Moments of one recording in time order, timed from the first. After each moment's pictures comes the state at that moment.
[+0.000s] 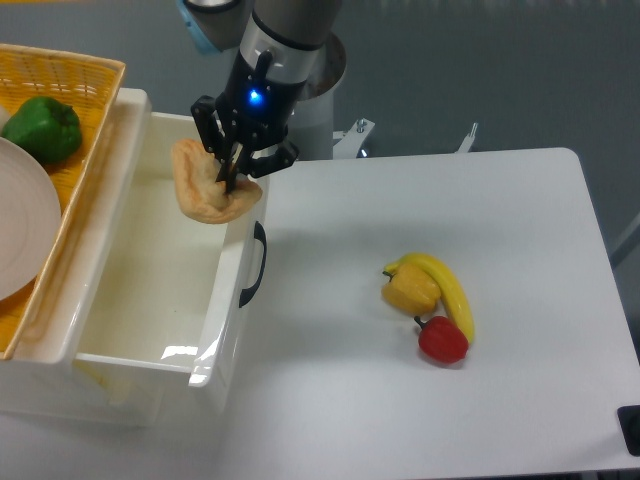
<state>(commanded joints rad) 2.38 -1.58 -1.55 -1.51 1.07 0.75</state>
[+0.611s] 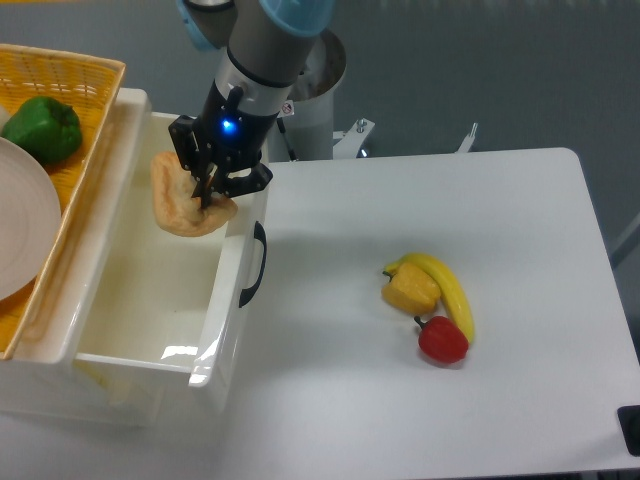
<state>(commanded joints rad) 2.35 -1.63 -1.55 -1.51 1.07 0.75</state>
